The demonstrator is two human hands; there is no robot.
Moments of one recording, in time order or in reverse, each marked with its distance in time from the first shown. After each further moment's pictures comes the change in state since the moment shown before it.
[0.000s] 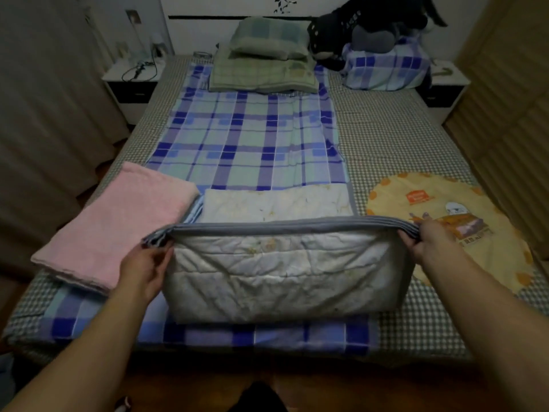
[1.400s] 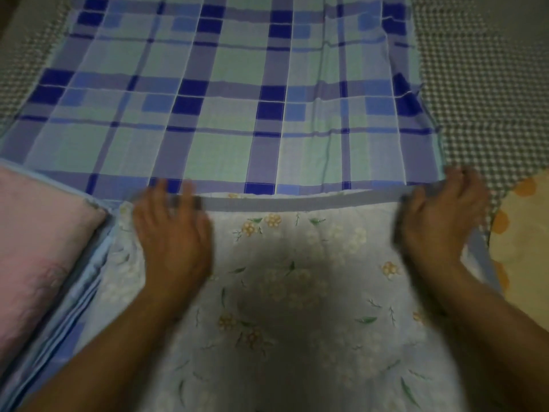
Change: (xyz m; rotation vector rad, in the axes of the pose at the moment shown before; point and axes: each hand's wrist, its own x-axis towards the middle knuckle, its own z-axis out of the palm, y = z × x) left_hand 0.385 -0.165 0.203 1.800 0.065 0.784; right_hand 0.296 0.142 0.303 -1.339 0.237 -1.087
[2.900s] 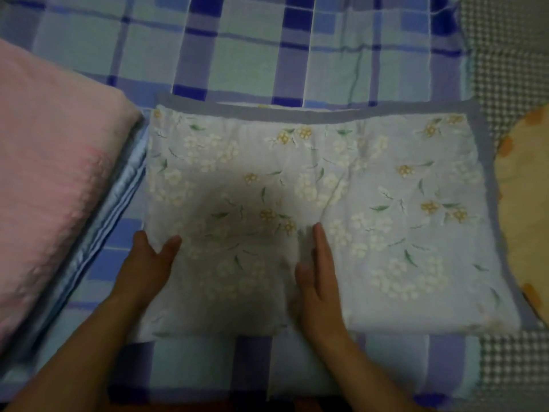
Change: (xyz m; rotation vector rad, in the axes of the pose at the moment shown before) left_hand -0.156 -0.149 -0.019 -0.522 -0.609 -0.697; right_hand -0.319 -0.076 -0.070 0.857 -0.769 0.205
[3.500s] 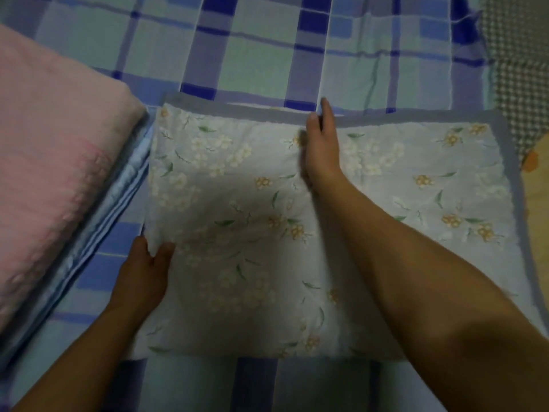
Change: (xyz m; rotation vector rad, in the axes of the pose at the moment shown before) left_hand 0.015 -0.012 0.014 -0.068 0.108 0.137; right_hand 0.255 -0.042 0.039 0.142 0.070 -0.067
